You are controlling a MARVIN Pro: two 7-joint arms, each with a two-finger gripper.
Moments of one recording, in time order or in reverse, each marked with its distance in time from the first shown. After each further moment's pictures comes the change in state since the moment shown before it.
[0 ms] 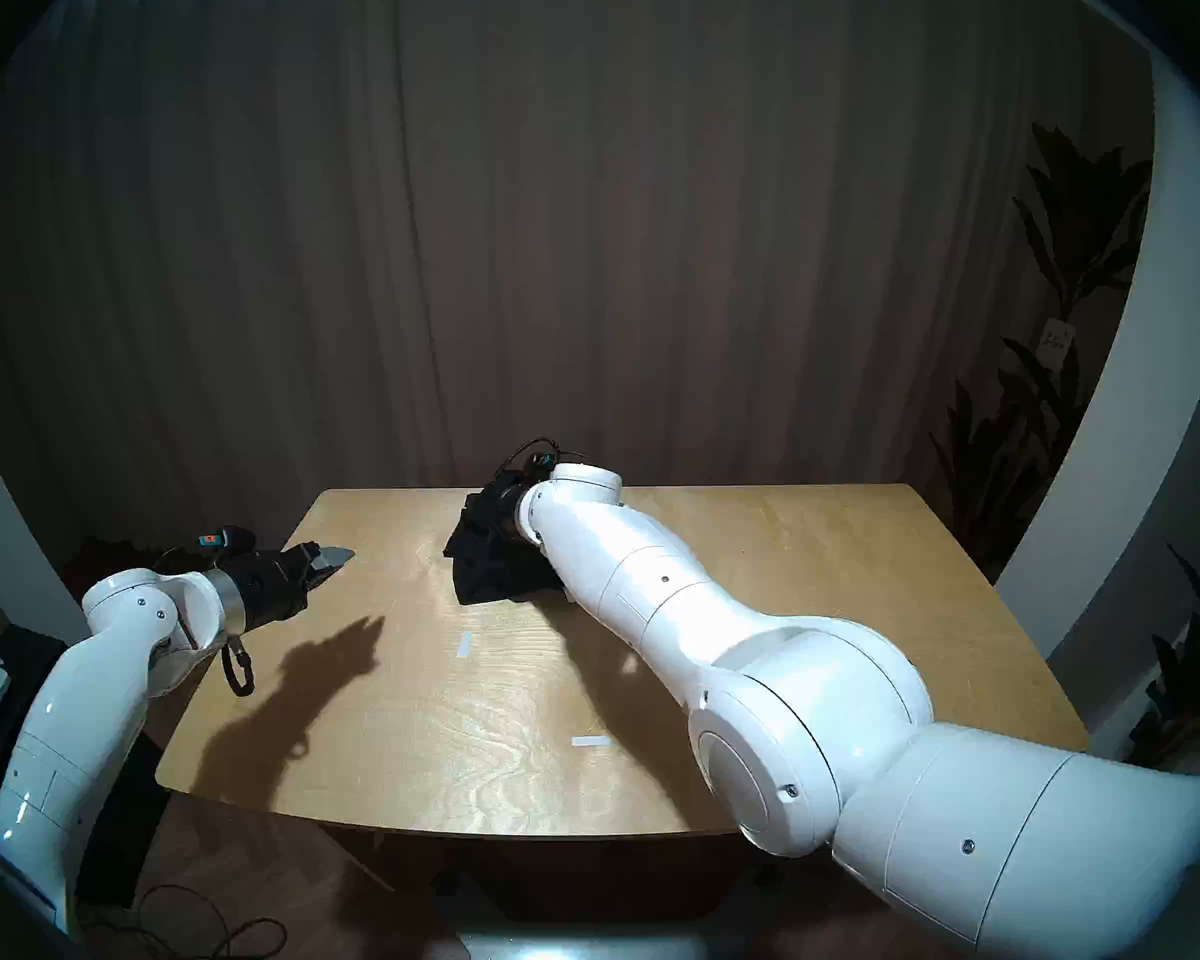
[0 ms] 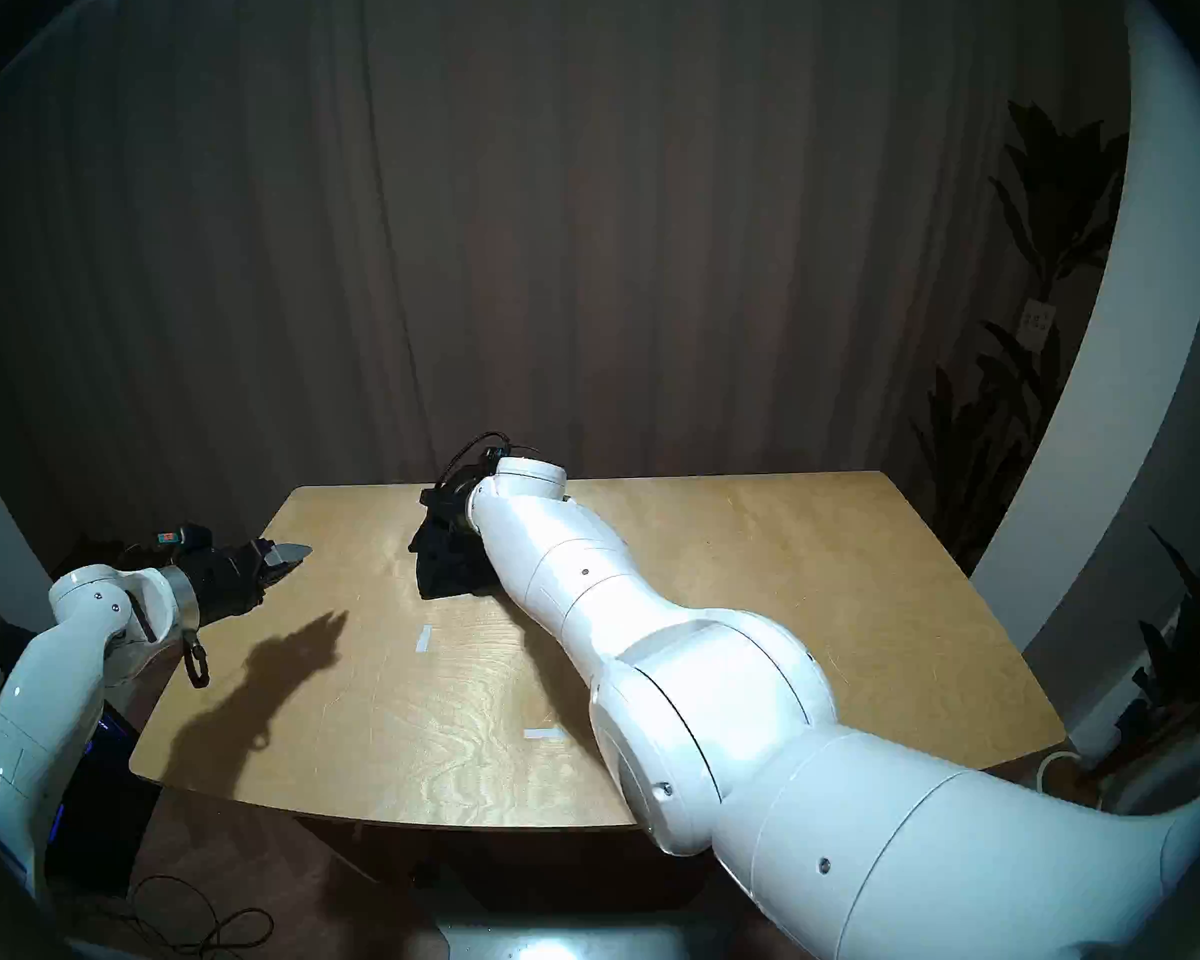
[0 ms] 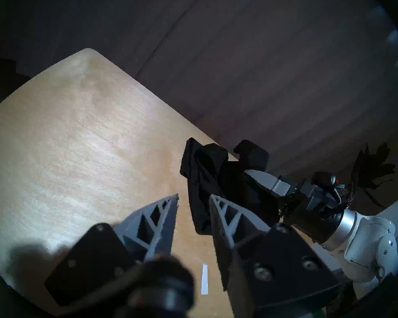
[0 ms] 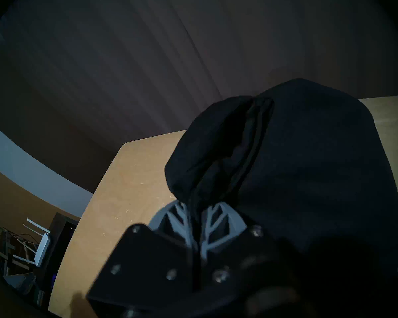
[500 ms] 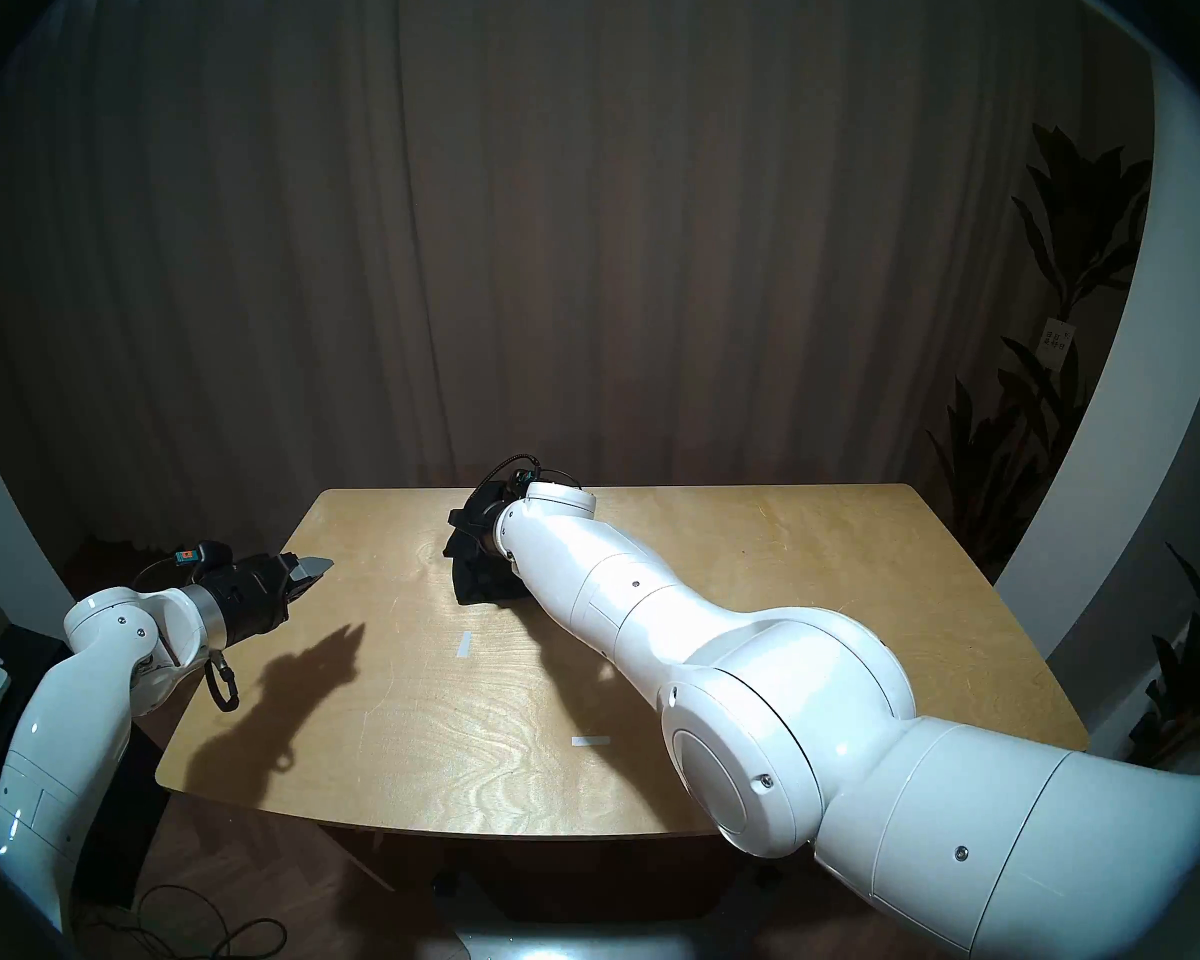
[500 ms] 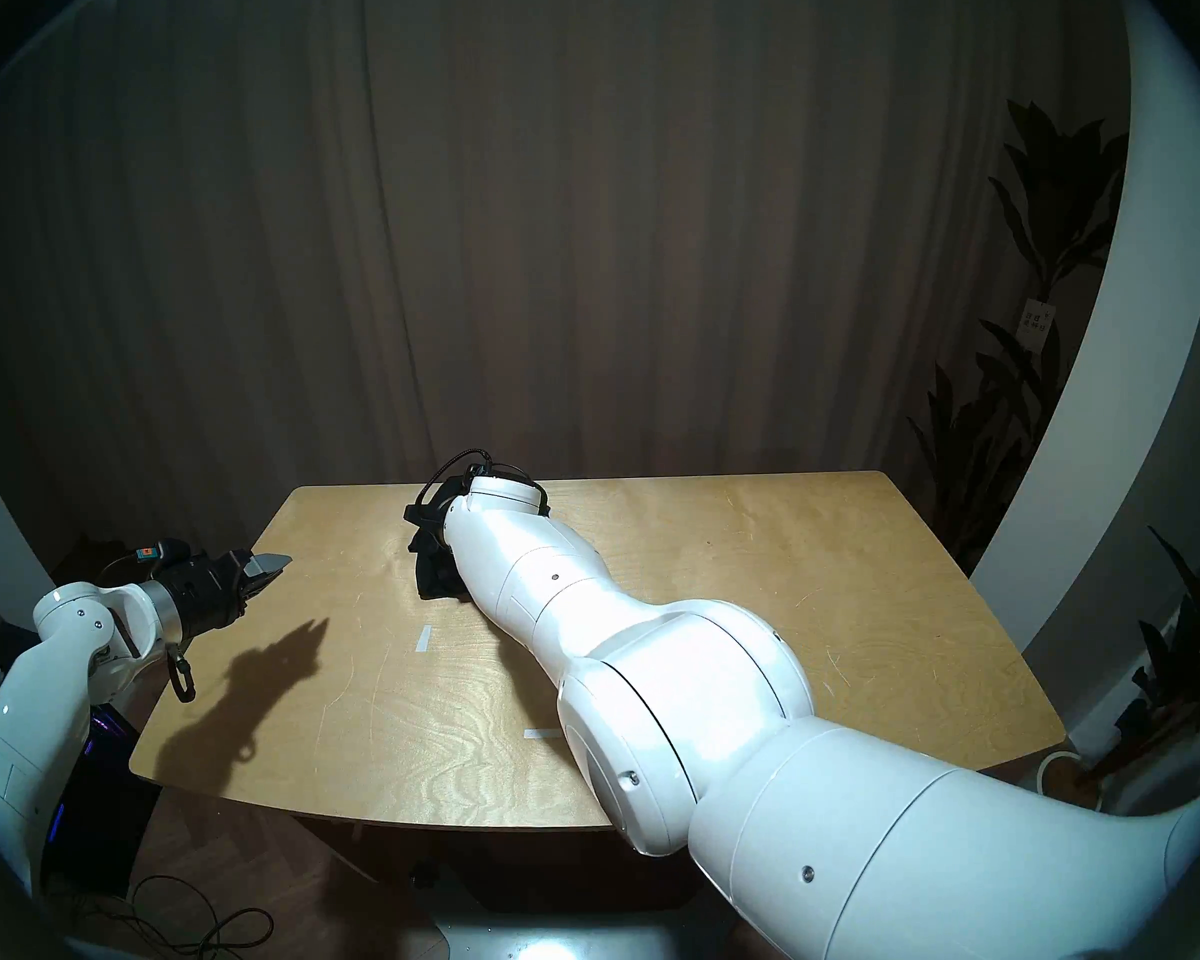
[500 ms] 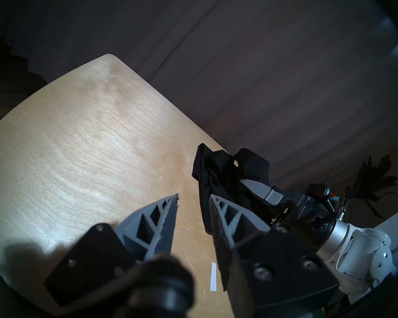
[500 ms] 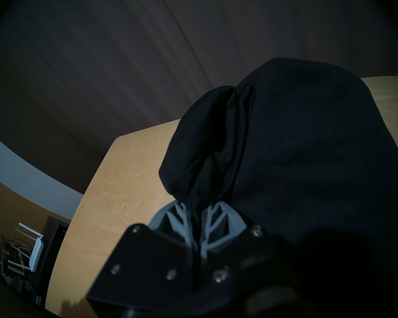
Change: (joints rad) left arm 0.092 -0.008 -0.073 -0.024 -0.024 -0.030 0.002; right arm 0.023 -0.041 -0.018 0.111 0.032 -0.097 -0.051
